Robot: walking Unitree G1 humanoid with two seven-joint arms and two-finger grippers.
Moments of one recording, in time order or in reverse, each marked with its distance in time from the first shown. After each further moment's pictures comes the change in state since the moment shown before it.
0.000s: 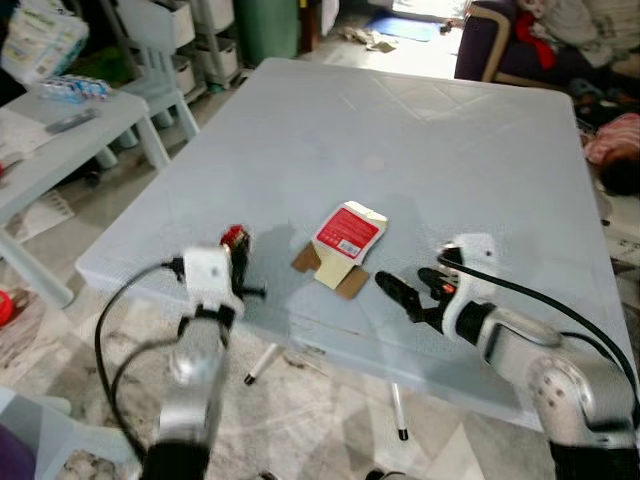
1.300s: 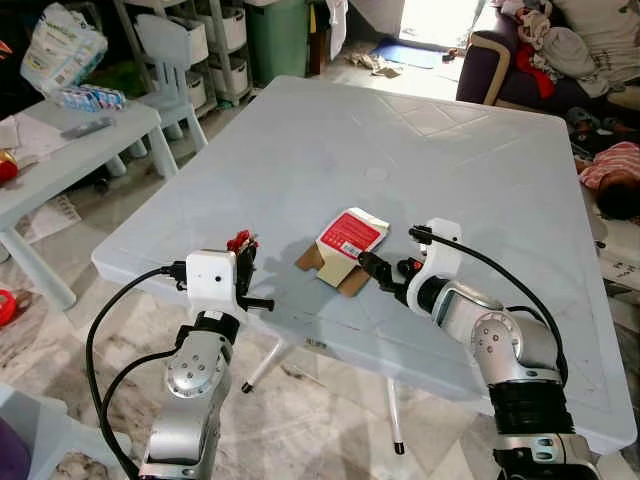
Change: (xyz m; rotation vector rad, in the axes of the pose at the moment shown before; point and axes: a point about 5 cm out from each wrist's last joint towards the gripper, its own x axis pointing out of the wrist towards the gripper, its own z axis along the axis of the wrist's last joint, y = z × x) left arm -0.013 -0.013 0.022 -0.012 0.051 -0.050; right arm 0.055 -0.004 0.003 0.205 -0.019 -0.092
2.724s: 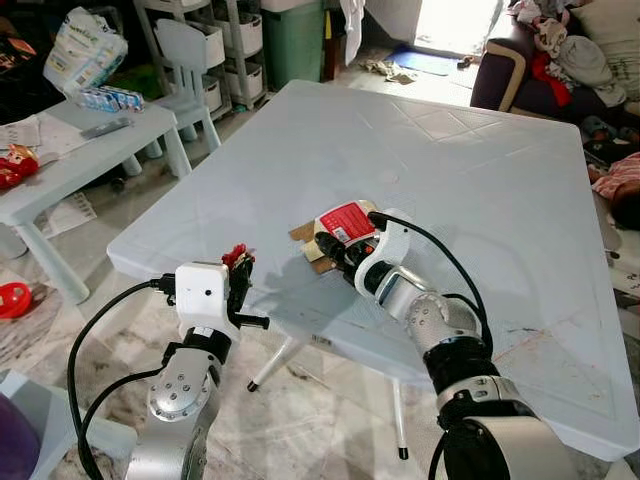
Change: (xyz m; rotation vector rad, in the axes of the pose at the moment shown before) left arm -0.025 0.003 0.007 -0.016 0.065 -0.019; right arm 0.055 0.039 -0.013 0.196 -0.055 0.103
